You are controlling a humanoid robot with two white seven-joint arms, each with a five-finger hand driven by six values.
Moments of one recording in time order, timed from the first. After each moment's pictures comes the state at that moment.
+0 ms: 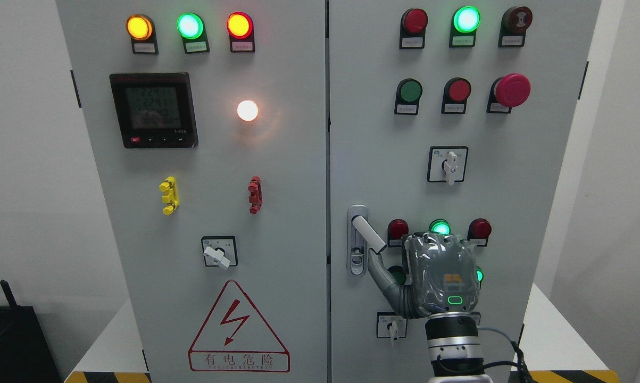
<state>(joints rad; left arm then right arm) -0.05 -0.04 0.00 0.00 0.12 -0.12 -0.14 -0.48 0.14 0.16 -1.72 1.52 0.15 -0.09</state>
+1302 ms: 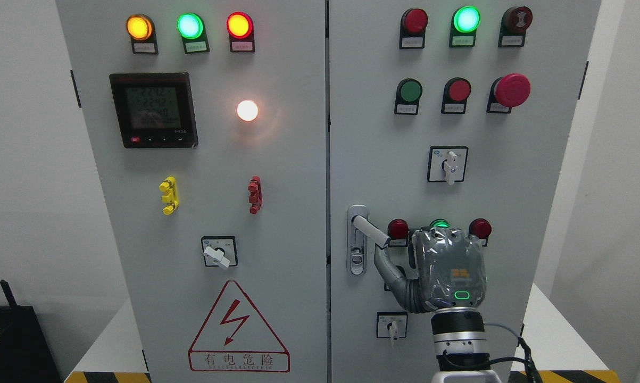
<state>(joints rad) -0.05 -0.04 0.00 0.00 0.12 -0.12 -0.14 -0.50 0.14 0.14 -1.72 1.52 0.15 -0.09</state>
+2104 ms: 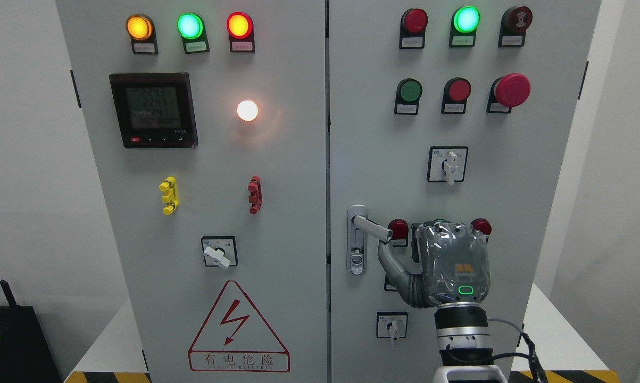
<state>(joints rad) -0.05 -0.04 0.00 0.00 0.12 -0.12 -0.14 -0.51 0.14 0.13 -1.72 1.52 0.15 -0.08</state>
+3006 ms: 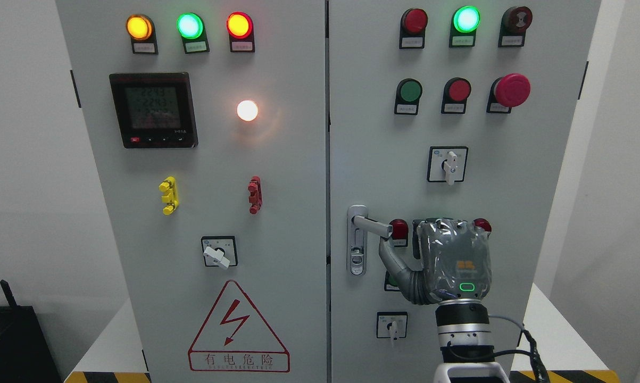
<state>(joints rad) -0.05 -0.04 0.00 0.00 0.12 -0.12 -0.14 -0.52 0.14 0.13 -1.72 1.52 0.15 -0.08</state>
